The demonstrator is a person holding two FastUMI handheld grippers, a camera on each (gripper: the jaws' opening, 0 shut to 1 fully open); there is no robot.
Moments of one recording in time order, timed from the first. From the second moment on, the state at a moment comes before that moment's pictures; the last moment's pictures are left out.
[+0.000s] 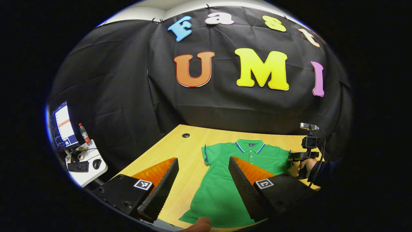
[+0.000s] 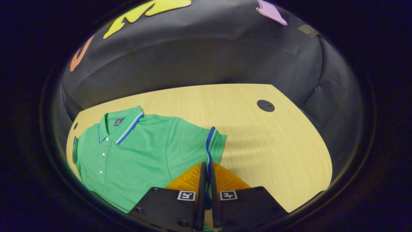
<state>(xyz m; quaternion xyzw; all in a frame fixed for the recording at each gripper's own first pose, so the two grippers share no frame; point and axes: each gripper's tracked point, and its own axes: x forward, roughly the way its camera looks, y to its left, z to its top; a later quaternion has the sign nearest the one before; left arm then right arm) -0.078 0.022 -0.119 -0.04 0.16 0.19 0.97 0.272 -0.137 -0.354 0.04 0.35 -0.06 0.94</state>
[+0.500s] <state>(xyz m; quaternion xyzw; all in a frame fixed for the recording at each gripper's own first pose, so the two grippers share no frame) -0.079 0.044 -0.112 -0.05 0.15 0.19 0.97 0.269 -0.122 -0.309 0.02 0.31 -0.04 0.95</state>
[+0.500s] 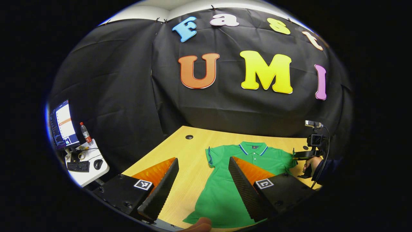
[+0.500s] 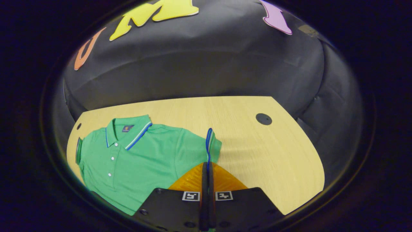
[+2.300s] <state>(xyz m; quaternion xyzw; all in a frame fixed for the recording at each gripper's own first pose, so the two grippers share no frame) -0.100 0.082 -0.132 -0.04 0.16 0.21 0.96 0.223 0.053 -0.336 -0.12 0.33 0.21 0.91</state>
